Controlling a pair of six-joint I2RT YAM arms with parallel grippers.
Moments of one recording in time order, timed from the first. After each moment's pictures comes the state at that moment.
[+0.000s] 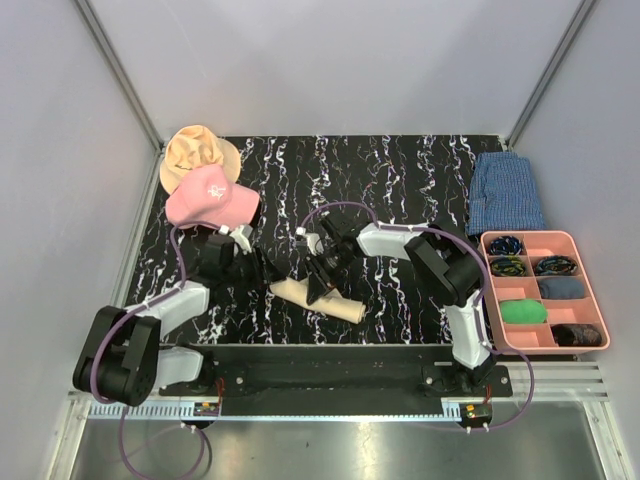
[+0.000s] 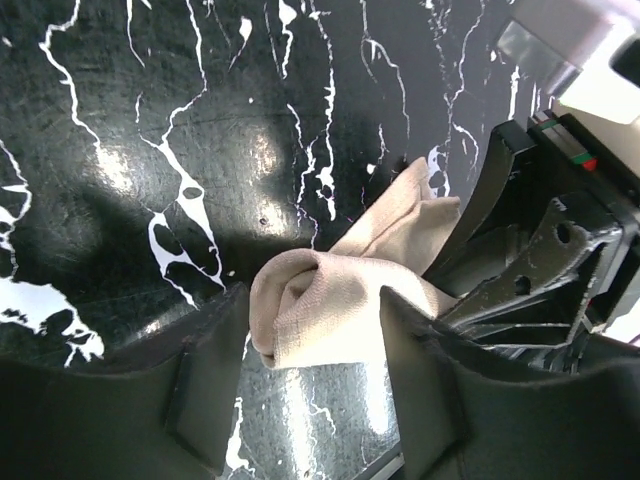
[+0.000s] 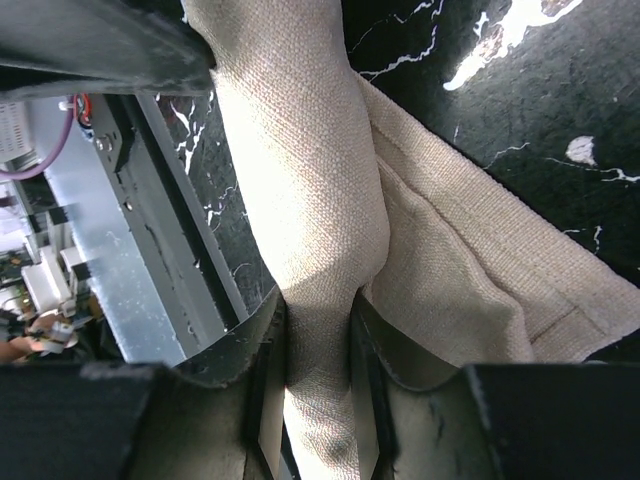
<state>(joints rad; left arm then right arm) -0.26 1.22 0.40 0.08 0.44 -0.59 0.74 2.07 1.28 -0.39 -0.82 0.12</state>
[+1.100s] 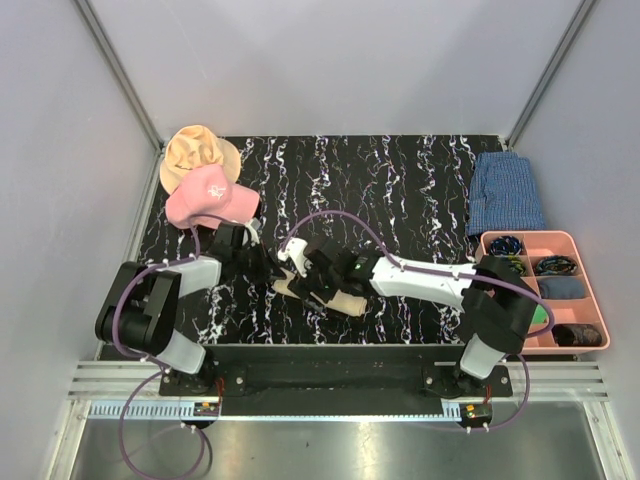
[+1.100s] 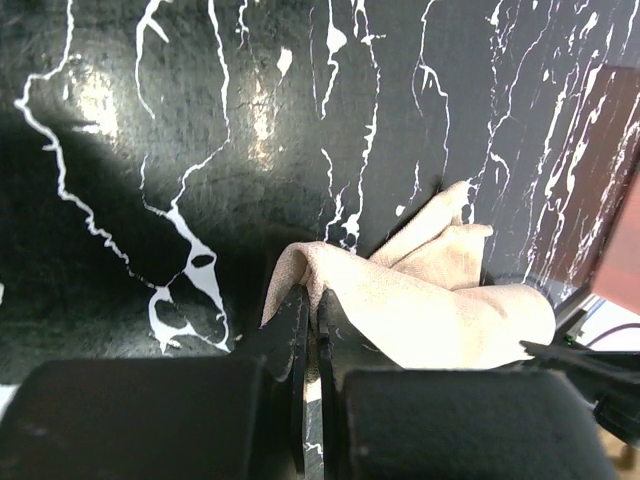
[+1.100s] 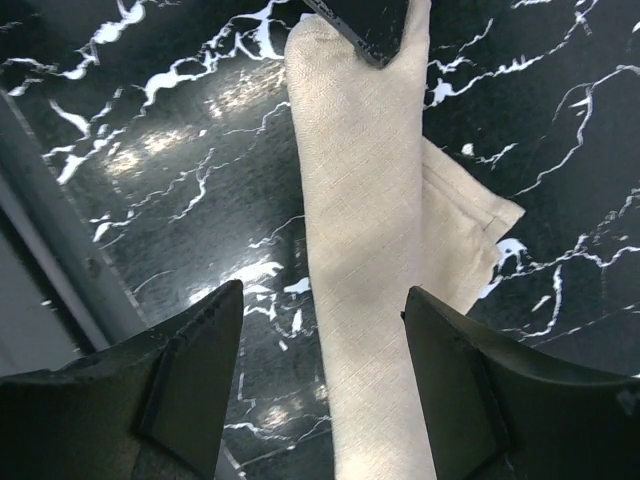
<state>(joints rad) -0.25 1.51 0.57 0.02 0.49 -0.62 1.02 1.67 1.10 -0.29 -0.09 -0.03</state>
